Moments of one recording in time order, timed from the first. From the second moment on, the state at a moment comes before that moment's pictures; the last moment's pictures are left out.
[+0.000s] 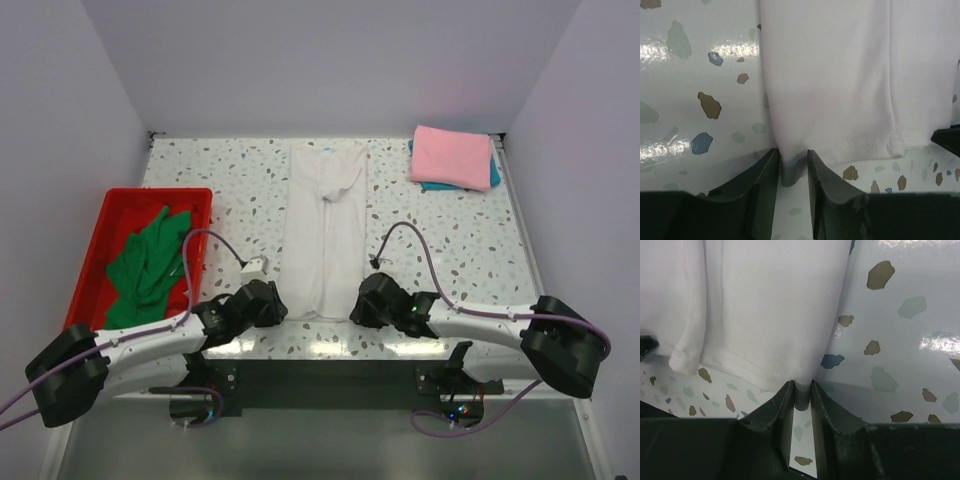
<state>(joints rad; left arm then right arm) -0.92 0.99 0.28 -0.12 -0.28 -0.91 0.99 1.23 0.45 -0.14 0.19 1.02</state>
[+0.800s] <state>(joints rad) -1.05 0.86 0.31 -0.28 -0.31 -0.98 1.17 1.02 0.49 -0.49 0.36 1.04</state>
